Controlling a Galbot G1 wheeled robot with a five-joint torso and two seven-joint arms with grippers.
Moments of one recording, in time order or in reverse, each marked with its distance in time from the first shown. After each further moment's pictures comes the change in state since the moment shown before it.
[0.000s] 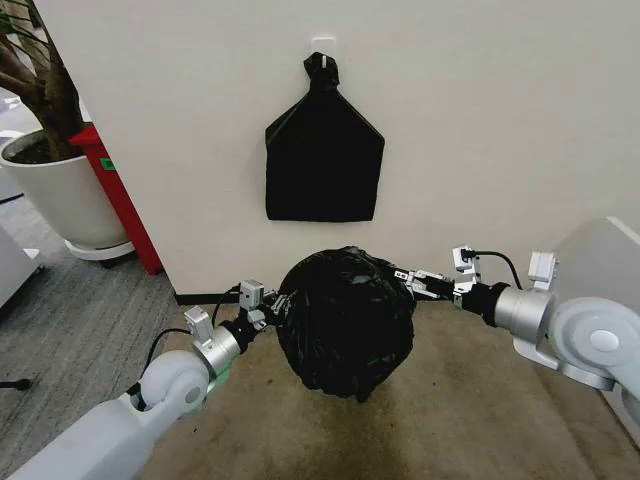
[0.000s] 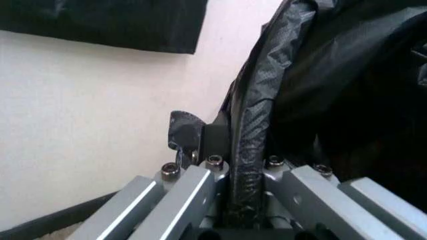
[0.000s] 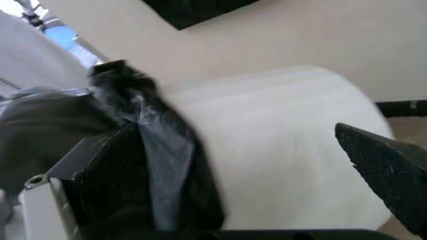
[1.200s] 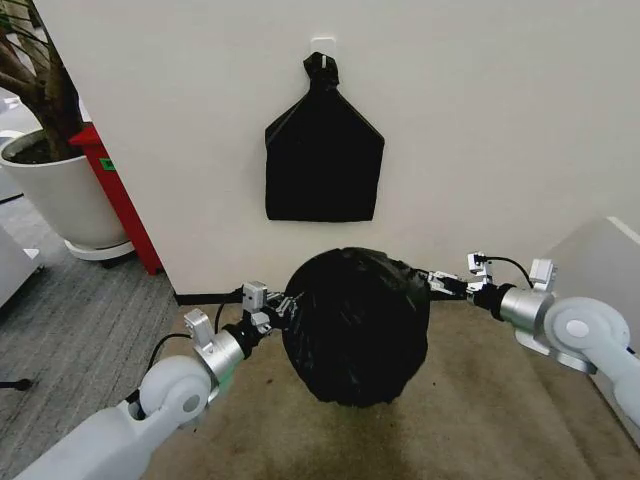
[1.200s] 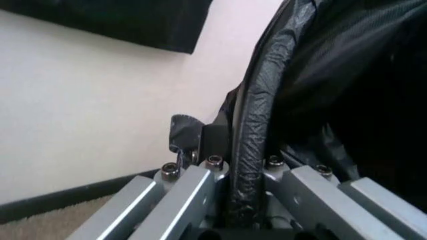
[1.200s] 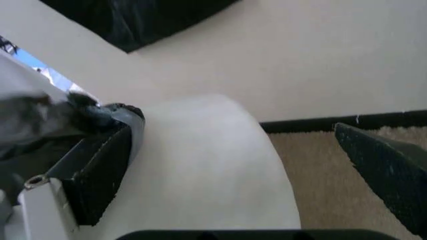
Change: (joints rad) left arm 0.030 -0.002 -0.015 -0.052 -0.105 0.031 -0.064; right arm 0.049 -0.010 -0.040 -0.199 -0.091 0.051 -0.144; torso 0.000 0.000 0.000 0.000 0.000
